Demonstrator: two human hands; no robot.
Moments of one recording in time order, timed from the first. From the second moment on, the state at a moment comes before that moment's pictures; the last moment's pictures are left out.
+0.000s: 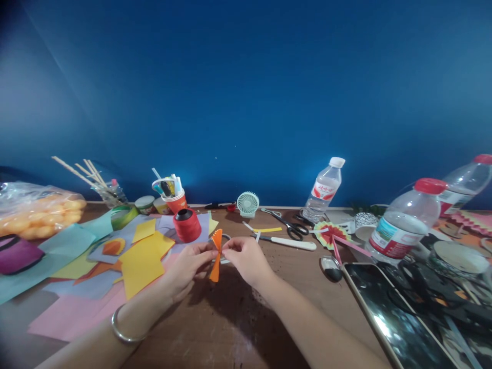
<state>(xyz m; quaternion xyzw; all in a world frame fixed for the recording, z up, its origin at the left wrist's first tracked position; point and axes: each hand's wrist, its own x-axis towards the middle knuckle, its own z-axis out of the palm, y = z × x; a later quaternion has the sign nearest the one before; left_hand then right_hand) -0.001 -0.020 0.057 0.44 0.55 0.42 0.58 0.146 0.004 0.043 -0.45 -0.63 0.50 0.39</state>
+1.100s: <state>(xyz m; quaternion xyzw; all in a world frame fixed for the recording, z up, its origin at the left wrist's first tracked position) -0.005 -0.017 0.049 0.41 0.52 0.42 0.62 0.159 0.010 0.054 -0.49 -0.62 0.51 0.35</state>
